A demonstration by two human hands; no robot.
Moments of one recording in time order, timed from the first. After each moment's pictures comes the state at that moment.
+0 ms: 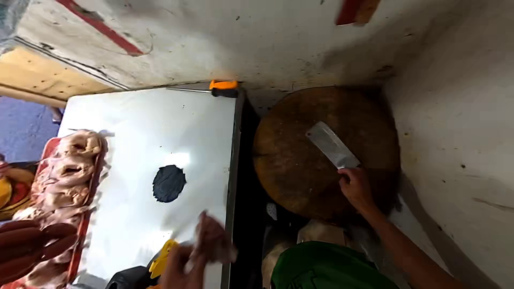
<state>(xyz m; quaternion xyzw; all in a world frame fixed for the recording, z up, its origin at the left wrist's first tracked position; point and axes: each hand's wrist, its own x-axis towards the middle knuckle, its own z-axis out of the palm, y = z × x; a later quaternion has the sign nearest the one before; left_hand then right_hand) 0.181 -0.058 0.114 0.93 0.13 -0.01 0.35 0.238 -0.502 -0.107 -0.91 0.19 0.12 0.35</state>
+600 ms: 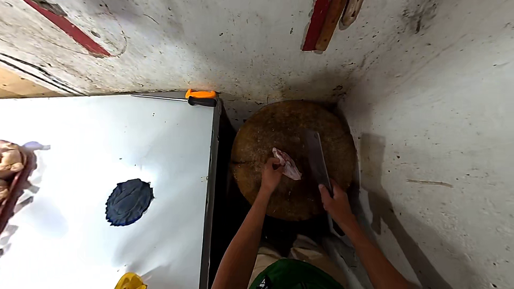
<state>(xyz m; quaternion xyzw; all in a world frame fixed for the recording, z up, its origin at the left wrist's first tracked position) 0.345 -0.286 -0.113 0.78 0.01 -0.28 0.56 0.185 -0.465 -0.051 -0.84 0.29 0.05 0.46</state>
